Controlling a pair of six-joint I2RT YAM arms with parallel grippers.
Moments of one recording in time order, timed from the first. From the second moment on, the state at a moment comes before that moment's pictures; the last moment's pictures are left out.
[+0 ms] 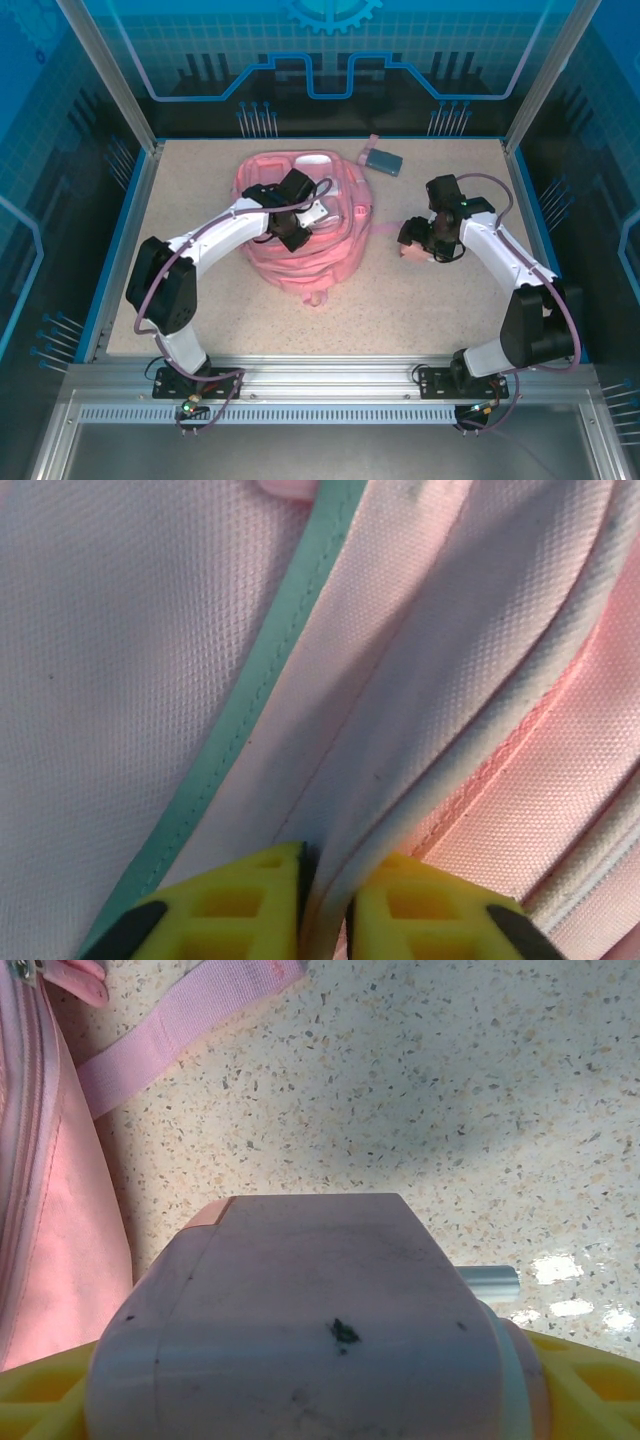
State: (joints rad) left arm -0.54 1.75 1.41 -0.87 -0.04 0.31; right arm 0.19 1.45 1.11 -0.91 -0.10 0.58
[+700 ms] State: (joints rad) left arm -0.53 1.53 1.68 -0.96 -0.10 0.10; right arm 0.52 1.27 1.36 -0.85 -0.12 0.35
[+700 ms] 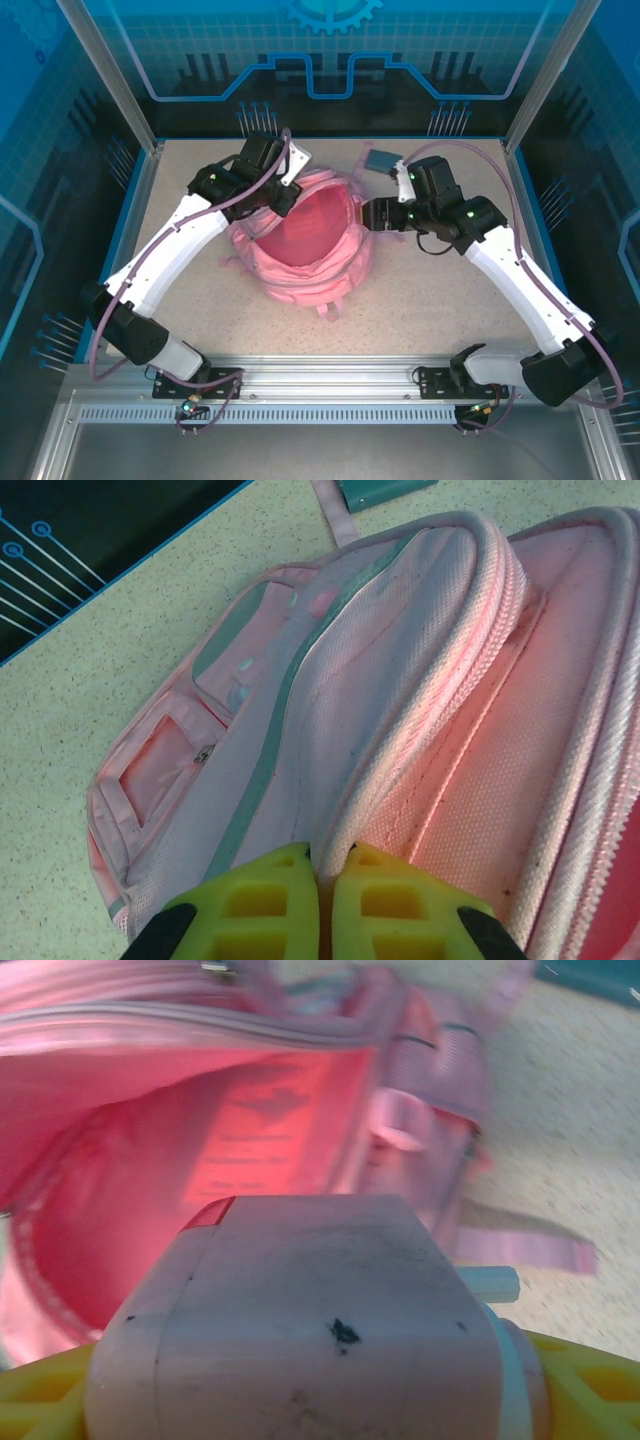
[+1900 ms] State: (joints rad) left arm -0.49 1.59 1.76 -0.99 0.02 -0.27; right arm 0.71 1.68 1.05 0.15 -0.21 0.61
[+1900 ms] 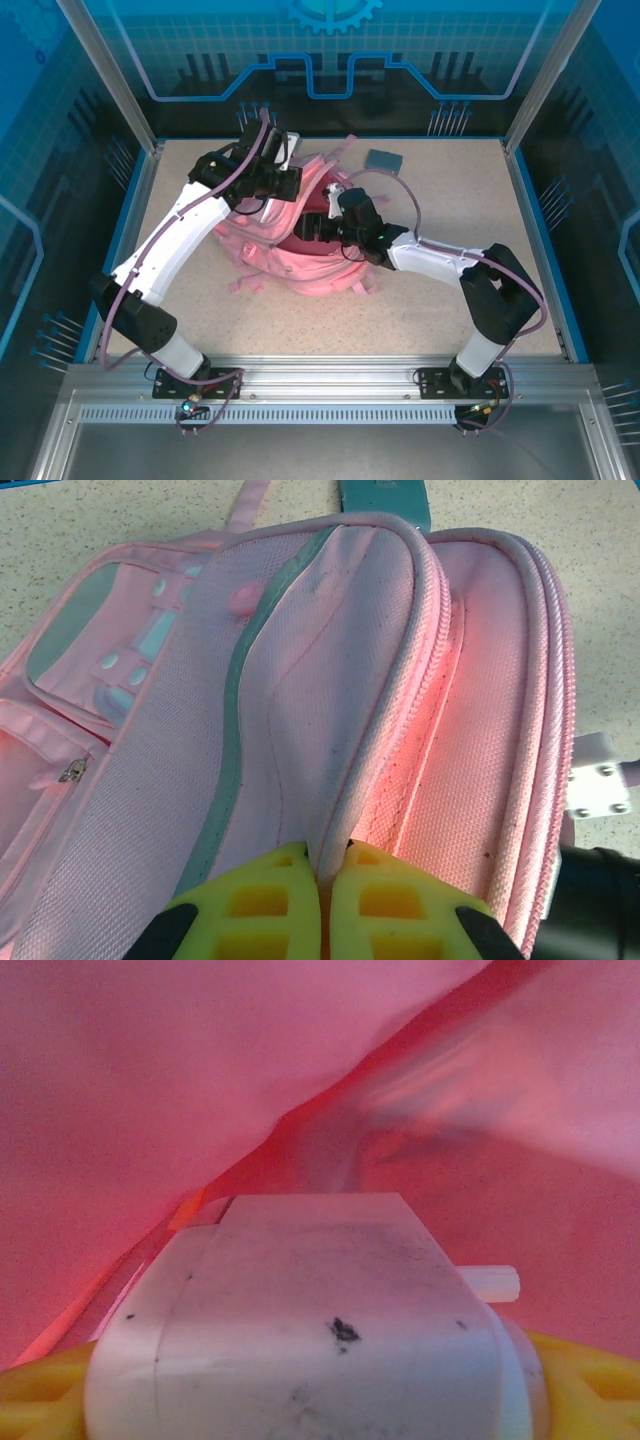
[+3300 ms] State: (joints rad) left arm -0.45 1.44 1.53 -0.86 0.13 -0.27; right arm 0.70 1.74 1.14 0.07 -0.37 0.80
